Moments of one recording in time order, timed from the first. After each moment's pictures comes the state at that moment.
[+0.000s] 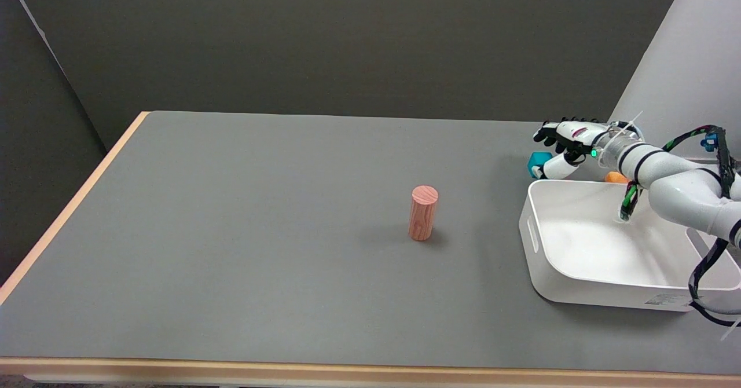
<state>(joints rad) 0.31 -0.59 -1.90 1.05 0.80 -0.10 0.33</state>
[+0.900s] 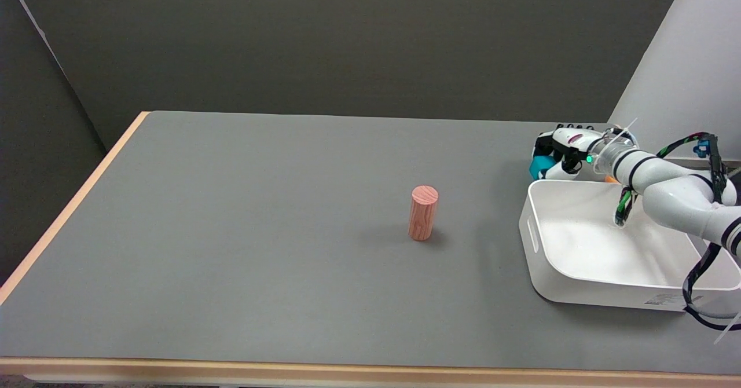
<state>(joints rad) 0.32 -0.62 -1.92 1.02 0.80 -0.10 0.33</state>
